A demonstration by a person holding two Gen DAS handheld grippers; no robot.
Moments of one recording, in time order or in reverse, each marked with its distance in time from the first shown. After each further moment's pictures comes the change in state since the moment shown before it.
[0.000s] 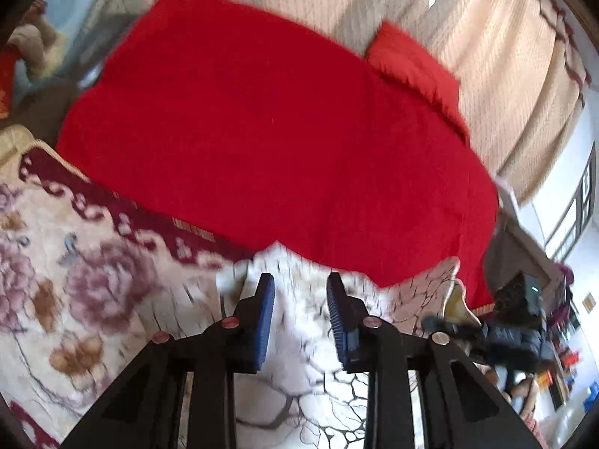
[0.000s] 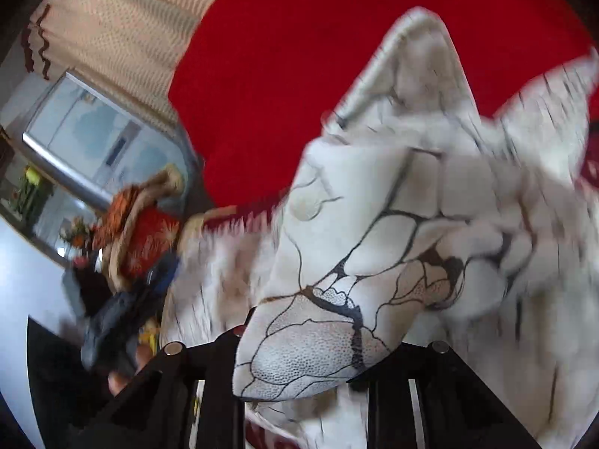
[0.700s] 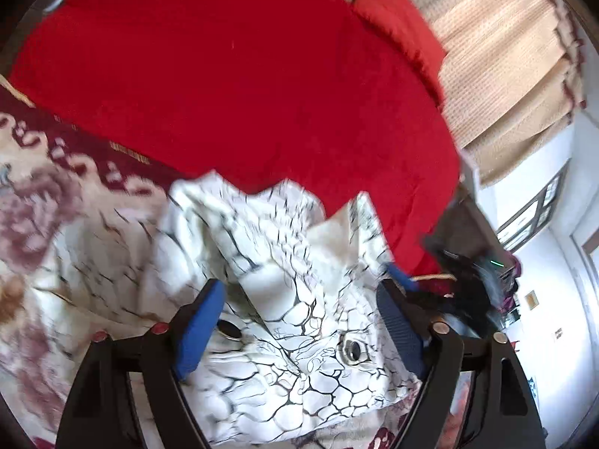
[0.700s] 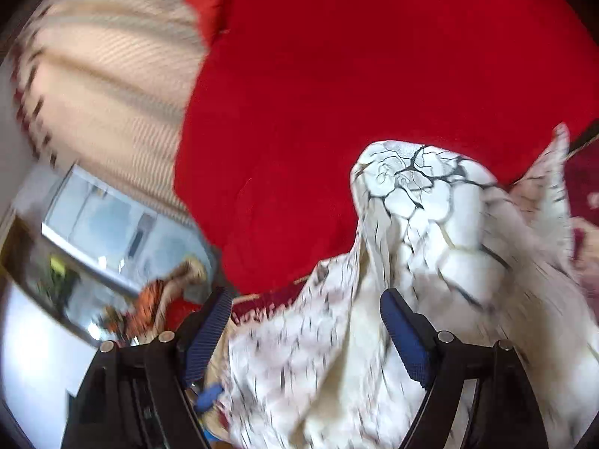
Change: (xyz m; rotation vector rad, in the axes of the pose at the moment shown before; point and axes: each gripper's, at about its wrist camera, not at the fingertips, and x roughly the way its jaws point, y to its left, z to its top) left arm 0.061 -0.026 -0.018 -0.106 0.344 -0.185; right arm -0.037 -0.045 0.030 0.148 -0.218 0.103
